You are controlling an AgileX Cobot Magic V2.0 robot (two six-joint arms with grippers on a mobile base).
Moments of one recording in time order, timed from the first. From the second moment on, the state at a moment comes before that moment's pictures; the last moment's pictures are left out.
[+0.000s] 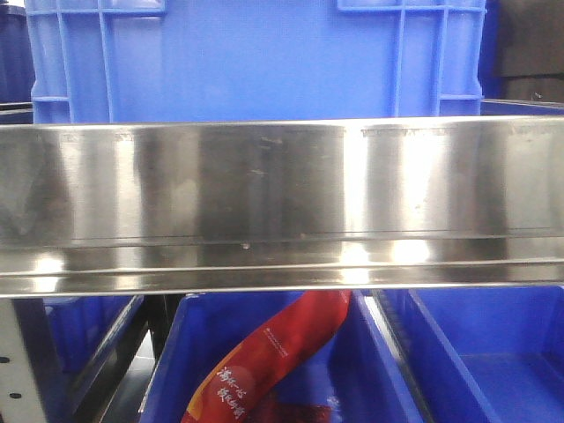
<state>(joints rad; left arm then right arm) -0.13 0.22 -0.61 -0.30 0.31 0.39 0.20 0.41 -0.64 0.11 0.28 -0.06</state>
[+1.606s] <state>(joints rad) -0.57 1.33 -1.23 -0.34 0.17 0.39 0.50 1.30 -1.15 0.13 0.16 -0.05</state>
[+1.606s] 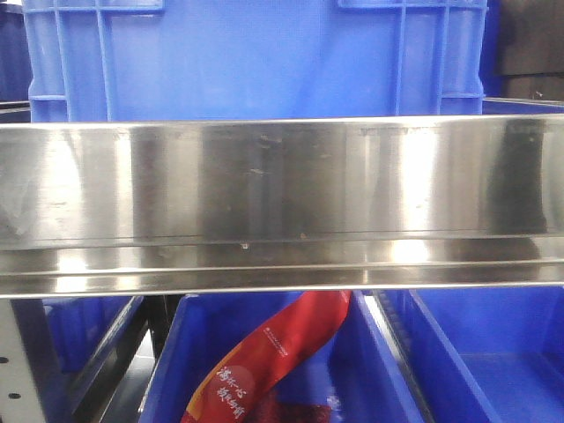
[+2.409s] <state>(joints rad) -0.57 1.28 -1.23 -0.36 0.16 0.39 0.51 1.27 -1.16 0.13 0.17 -0.05</state>
